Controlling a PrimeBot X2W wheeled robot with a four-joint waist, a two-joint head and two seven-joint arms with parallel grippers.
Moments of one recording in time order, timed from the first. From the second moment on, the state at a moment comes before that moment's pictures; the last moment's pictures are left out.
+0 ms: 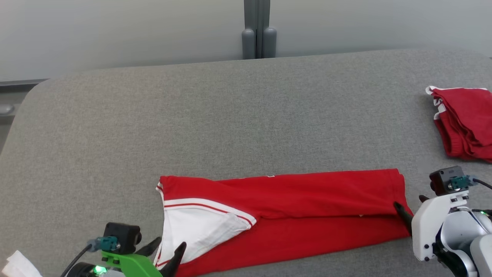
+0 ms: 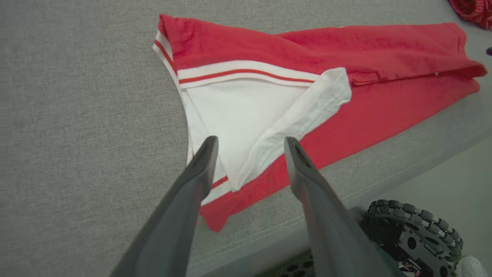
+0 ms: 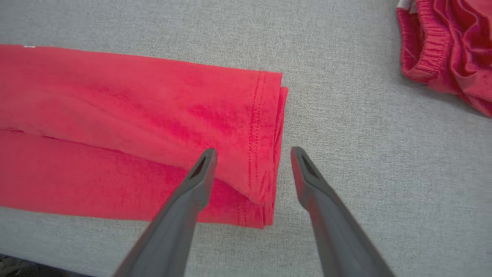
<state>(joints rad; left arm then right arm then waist) -0.05 0.62 -0.67 -0.15 -0.84 0.18 0.32 -0.06 -0.36 0.08 0.09 0.32 0.13 0.57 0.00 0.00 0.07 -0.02</state>
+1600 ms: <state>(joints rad) -0.08 0.44 -0.56 -0.01 -0.71 0.38 -0.07 -0.20 -0.22 -0.11 0.58 0.23 0.13 0.44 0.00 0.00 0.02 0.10</state>
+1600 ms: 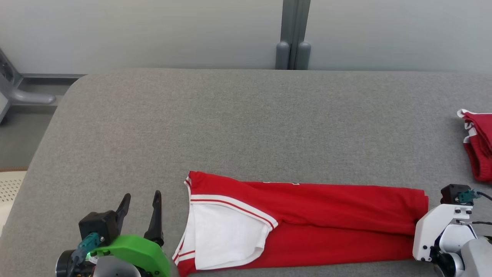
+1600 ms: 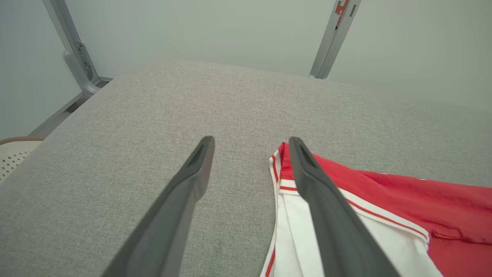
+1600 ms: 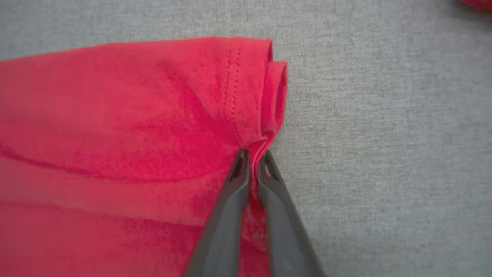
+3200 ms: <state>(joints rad) -0.09 0.40 -0.58 0.05 -0.74 0.36 -0.10 -0.11 -0.07 0.30 0.10 0.42 0.13 0.46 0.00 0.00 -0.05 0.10</state>
